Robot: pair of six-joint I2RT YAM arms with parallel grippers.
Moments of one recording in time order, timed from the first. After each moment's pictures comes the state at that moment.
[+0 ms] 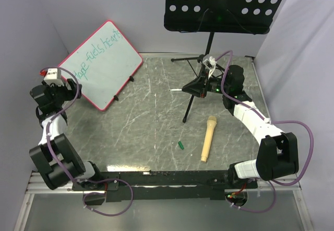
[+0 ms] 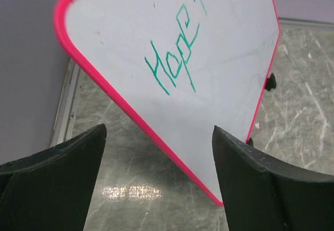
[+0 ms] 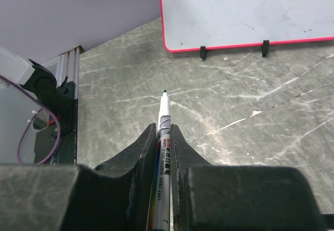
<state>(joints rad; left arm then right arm) 0.55 1.32 0.75 0.34 0.58 0.03 0.20 1.35 0.94 0.33 -1.09 0.20</state>
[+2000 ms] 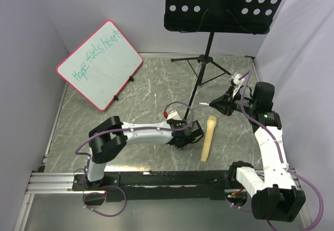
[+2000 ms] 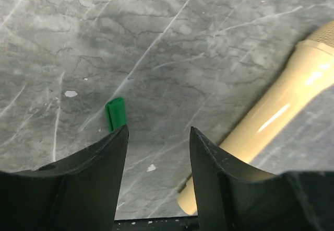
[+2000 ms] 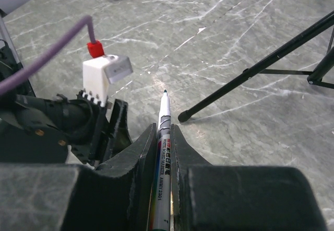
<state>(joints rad) -1.23 1.91 1.35 -0.62 -0.43 -1.63 -0.11 0.93 0.89 -0.48 -1.02 -0.28</state>
